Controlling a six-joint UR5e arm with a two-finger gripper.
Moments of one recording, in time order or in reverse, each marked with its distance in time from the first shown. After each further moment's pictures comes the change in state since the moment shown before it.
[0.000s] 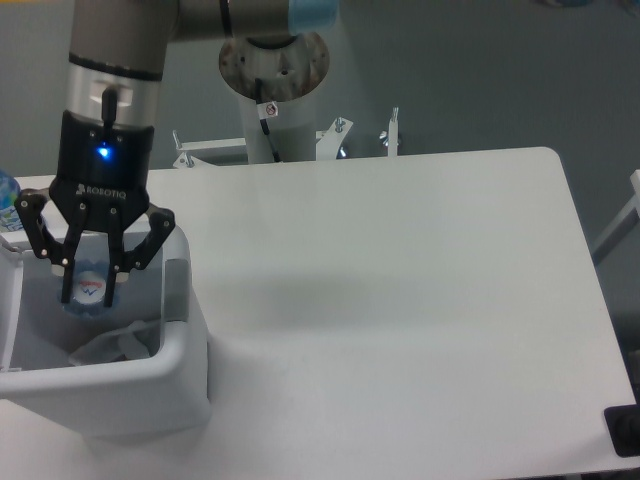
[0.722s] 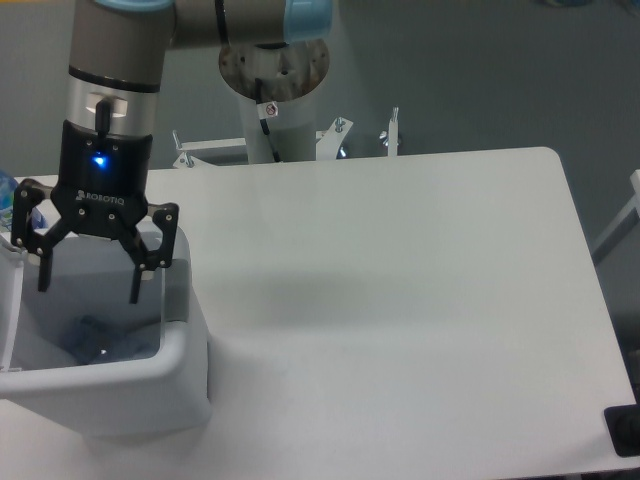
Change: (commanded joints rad) arm 0.066 0.008 0.037 -0.003 0.076 0.175
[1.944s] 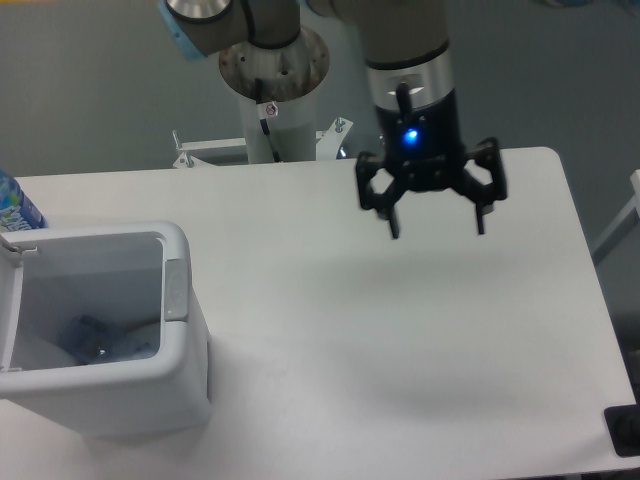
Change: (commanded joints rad) arm 0.405 0.034 0.009 -0.291 0.307 0.826
